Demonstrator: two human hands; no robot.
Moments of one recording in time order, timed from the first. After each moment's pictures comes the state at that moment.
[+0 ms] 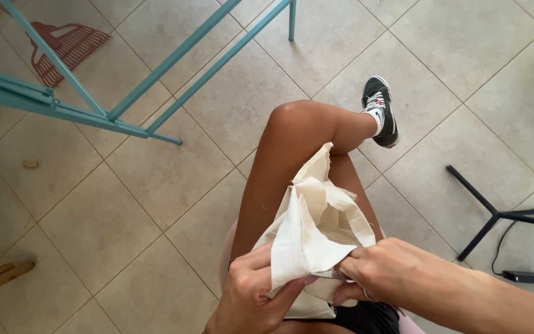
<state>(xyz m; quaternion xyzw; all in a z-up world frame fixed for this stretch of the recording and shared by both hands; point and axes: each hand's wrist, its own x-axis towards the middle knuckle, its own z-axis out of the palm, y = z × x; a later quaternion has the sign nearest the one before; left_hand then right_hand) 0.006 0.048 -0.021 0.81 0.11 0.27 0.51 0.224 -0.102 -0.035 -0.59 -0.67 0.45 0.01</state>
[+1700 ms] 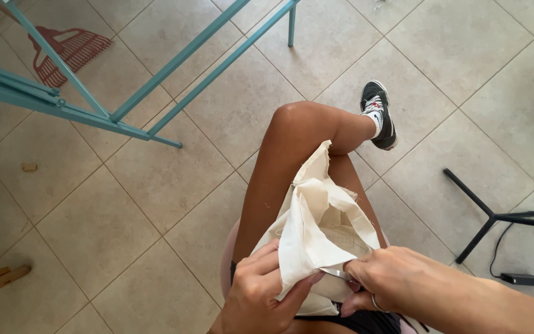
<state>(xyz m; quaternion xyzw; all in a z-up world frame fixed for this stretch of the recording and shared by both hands) 0.008 0.041 -0.010 0.82 0.10 0.31 0.47 0.212 -0.117 -0.045 -0.63 -0.58 0.51 -0.08</state>
